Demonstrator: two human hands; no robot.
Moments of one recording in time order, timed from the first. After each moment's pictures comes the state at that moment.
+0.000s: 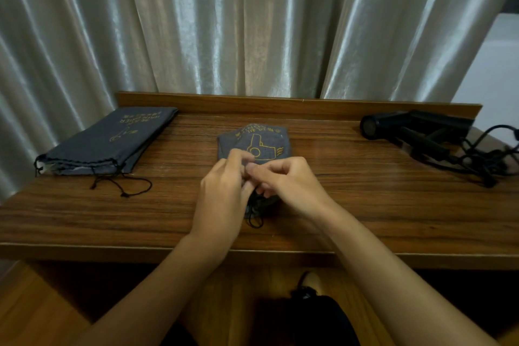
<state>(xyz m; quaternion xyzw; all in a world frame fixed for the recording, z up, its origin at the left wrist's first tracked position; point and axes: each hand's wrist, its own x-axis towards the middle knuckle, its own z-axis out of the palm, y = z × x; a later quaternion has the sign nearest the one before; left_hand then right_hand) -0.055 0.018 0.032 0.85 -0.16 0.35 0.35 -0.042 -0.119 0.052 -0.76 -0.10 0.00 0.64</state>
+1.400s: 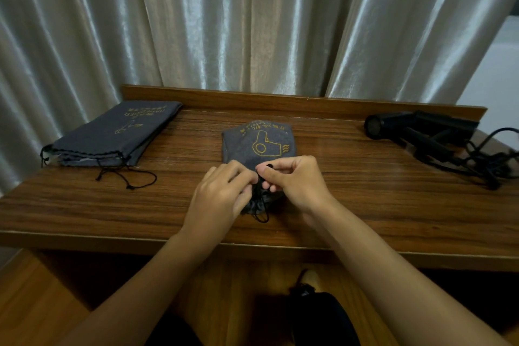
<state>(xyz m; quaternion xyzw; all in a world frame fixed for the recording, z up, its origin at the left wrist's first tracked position) -0.048 0.045 0.009 0.85 -0.29 0.38 0.22 -0.036 -0.118 0.041 -0.72 -0.06 -0.02 0.69</state>
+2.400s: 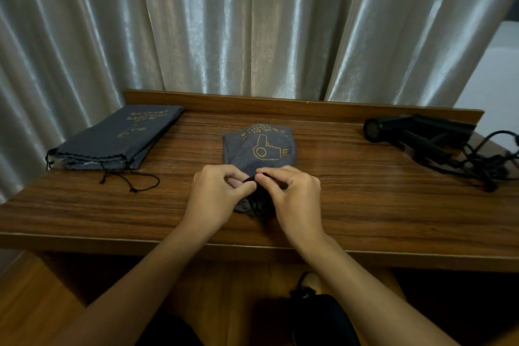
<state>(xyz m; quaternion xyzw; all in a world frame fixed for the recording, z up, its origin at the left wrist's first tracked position) -0.045 0.046 0.030 0.86 -0.09 0.19 0.46 -0.058 -0.105 0.023 -0.83 -0.13 -0.33 0.44</state>
